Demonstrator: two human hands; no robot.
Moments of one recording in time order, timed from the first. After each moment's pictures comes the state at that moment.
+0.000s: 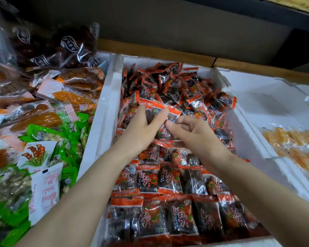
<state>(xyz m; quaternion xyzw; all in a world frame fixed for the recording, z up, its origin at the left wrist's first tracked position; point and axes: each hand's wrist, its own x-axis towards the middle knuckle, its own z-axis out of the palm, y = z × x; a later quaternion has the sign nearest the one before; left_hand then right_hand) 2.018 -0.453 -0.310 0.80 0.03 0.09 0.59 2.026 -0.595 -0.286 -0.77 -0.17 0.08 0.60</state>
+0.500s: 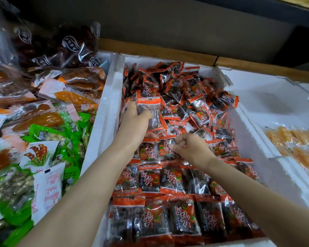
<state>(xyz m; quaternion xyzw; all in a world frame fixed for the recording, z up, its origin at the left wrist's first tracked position) 2.021 -0.449 -0.306 0.69 0.09 0.13 0.71 2.062 -0.605 -0.336 -0.91 -0.11 0.09 0.38</state>
